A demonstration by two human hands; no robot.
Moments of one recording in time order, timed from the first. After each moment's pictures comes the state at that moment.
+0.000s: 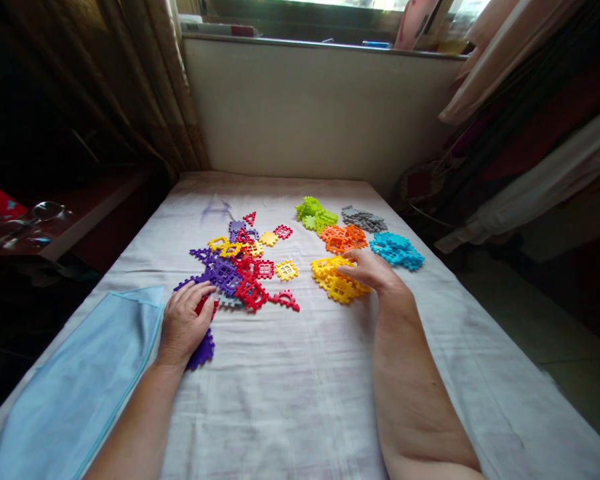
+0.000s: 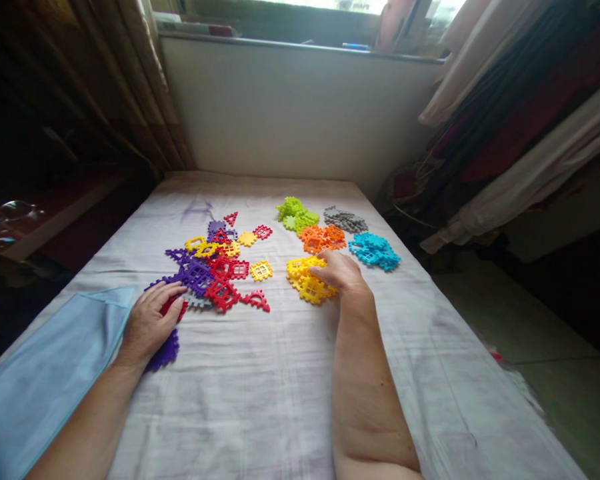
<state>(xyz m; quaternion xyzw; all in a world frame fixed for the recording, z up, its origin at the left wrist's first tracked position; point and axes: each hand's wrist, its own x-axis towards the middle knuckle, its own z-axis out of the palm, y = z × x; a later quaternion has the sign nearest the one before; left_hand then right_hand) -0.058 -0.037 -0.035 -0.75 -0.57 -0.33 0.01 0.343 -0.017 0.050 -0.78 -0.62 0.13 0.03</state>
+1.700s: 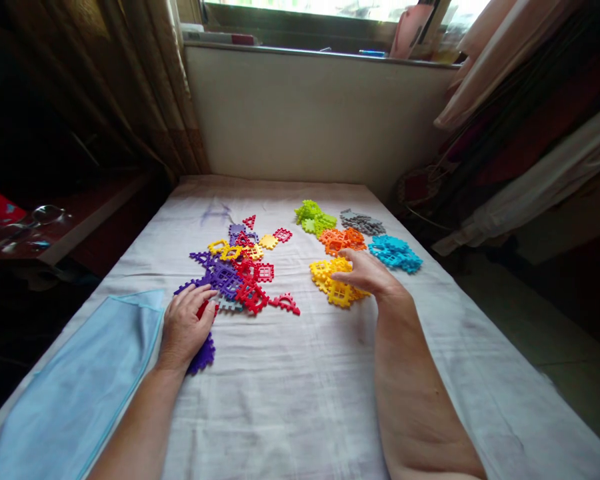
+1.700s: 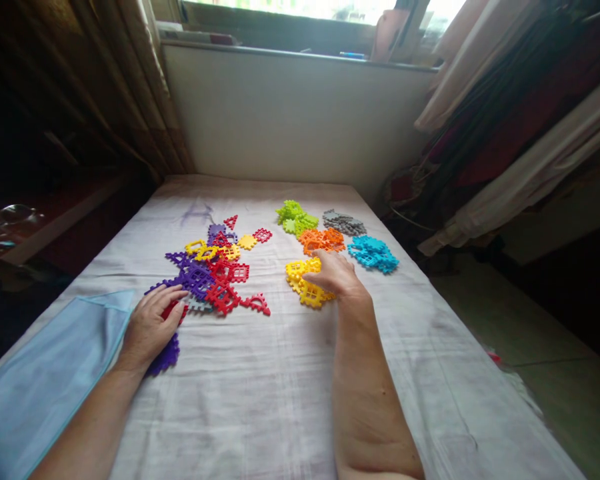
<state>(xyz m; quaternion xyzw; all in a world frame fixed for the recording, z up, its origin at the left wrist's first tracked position) -0.056 -0.038 -0.032 -0.75 -0.58 -0.32 0.00 0.327 -0.024 0.062 -0.75 -0.64 0.11 0.07</state>
